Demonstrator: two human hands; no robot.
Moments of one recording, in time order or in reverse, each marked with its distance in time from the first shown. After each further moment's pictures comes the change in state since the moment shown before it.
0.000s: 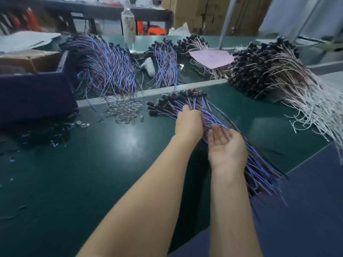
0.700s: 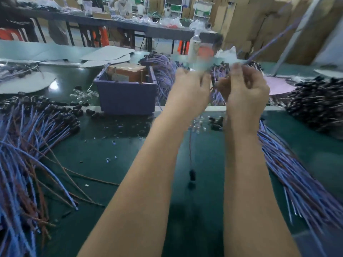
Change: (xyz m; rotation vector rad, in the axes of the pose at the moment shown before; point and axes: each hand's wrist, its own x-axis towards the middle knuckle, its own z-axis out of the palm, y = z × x) left_hand -0.089 -0.068 -0.211 -0.190 0.432 0.023; right_hand -0.113 0.064 0.135 -0.496 -0.646 -0.600
